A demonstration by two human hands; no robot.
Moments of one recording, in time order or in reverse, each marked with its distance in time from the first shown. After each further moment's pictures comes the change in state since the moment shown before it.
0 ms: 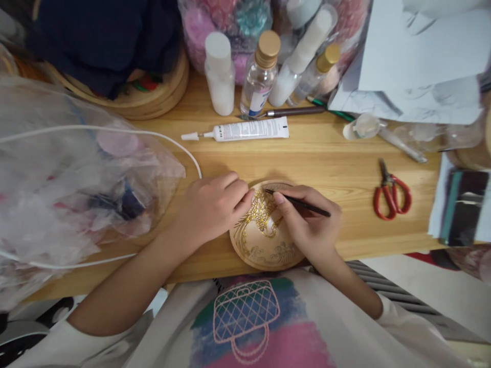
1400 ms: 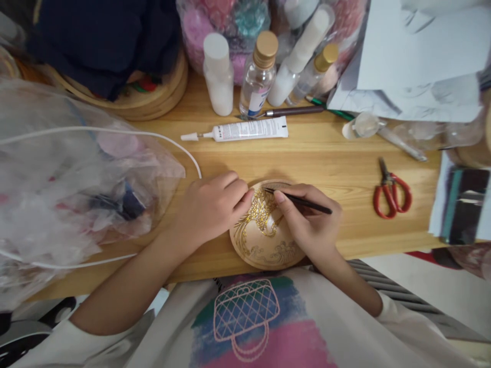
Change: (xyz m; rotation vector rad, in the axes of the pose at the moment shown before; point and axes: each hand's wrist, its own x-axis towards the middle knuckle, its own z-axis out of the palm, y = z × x) left_hand 0.000 0.000 -0.001 -0.003 -0.060 -0.035; right_hand 0.003 -0.002 -0.001 0.010 0.005 0.013
